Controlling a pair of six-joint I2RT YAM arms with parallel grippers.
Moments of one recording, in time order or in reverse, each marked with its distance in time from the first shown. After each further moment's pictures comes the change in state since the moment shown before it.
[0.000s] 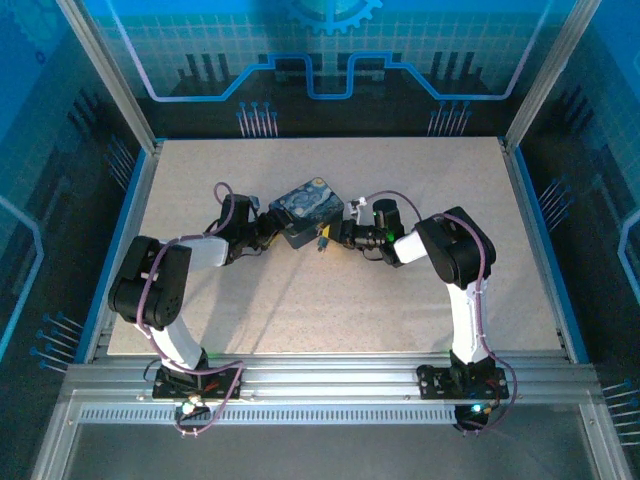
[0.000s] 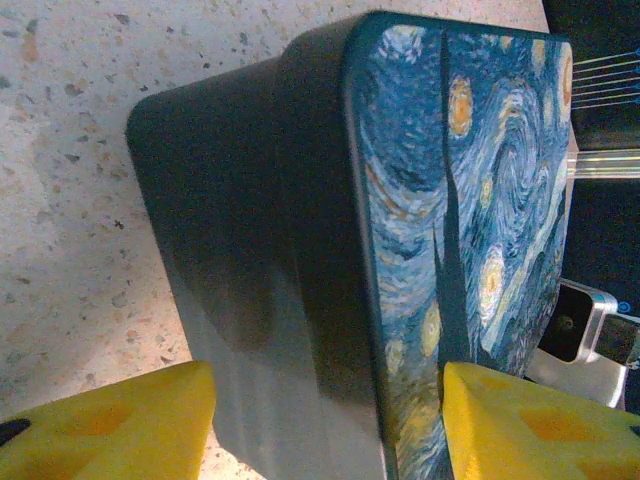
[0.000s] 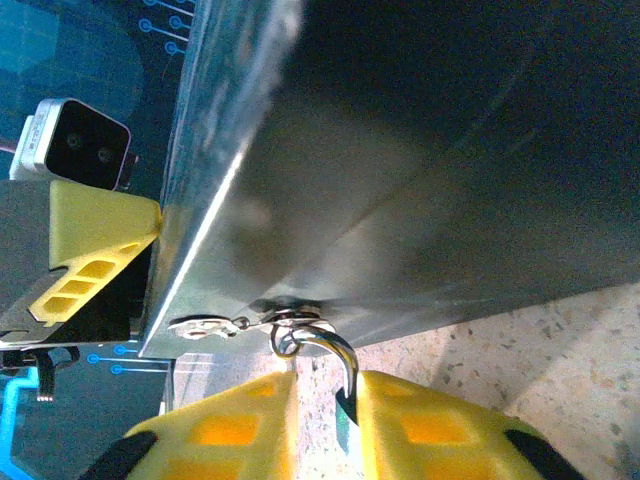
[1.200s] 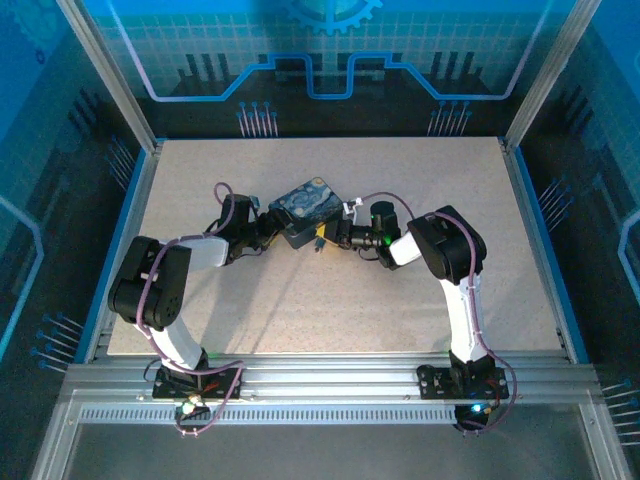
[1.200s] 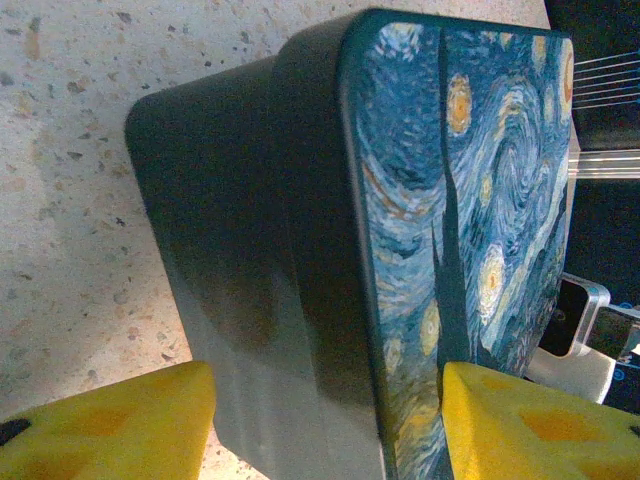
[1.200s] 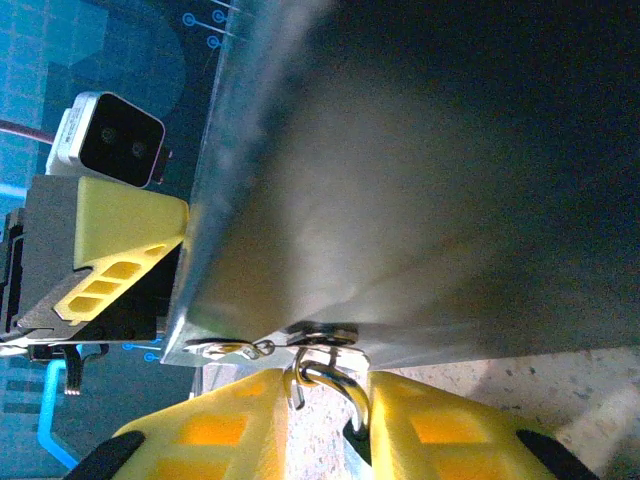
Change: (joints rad) left arm -0.003 -0.003 0.000 -0.007 -0.004 0.000; right arm 0.015 0.077 0.023 0.159 -0.052 0.079
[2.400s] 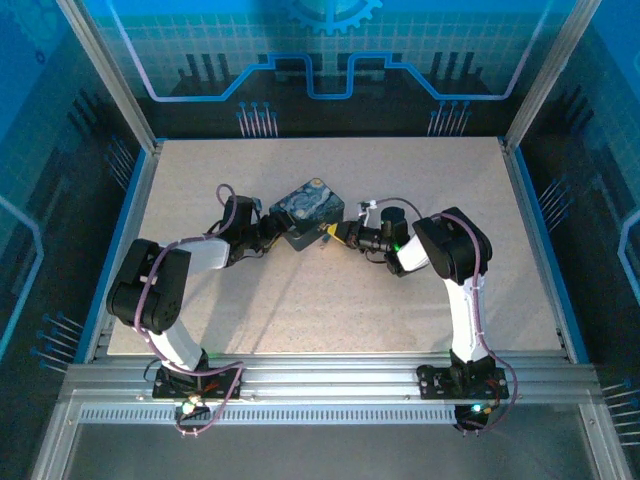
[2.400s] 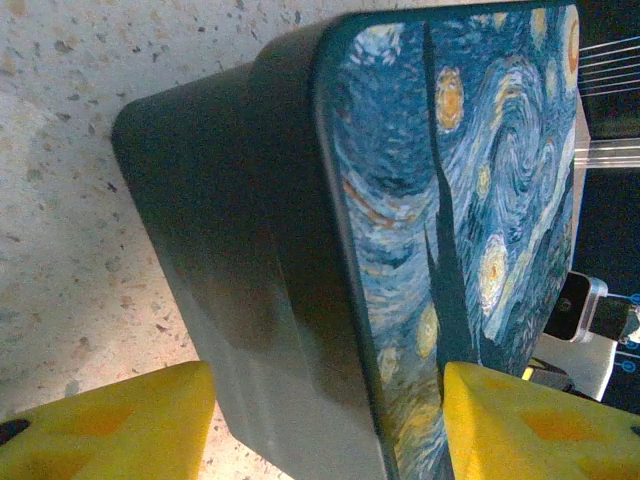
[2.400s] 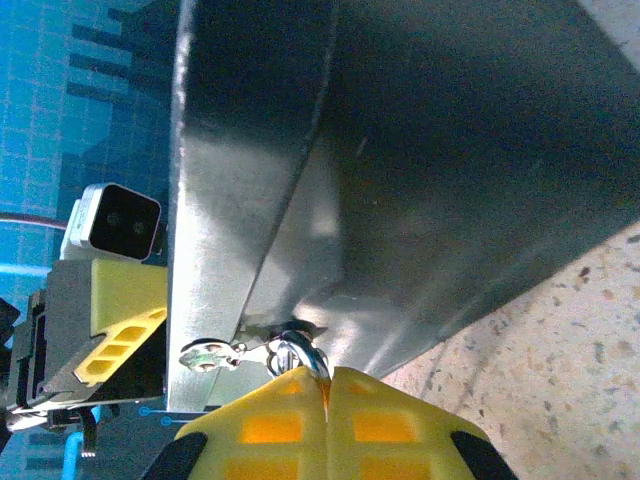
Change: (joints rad) left arm -0.024 -0.023 -0.009 -0.027 -0.018 0.003; right arm -0.040 -0.025 -0.107 0.135 0.101 0.146
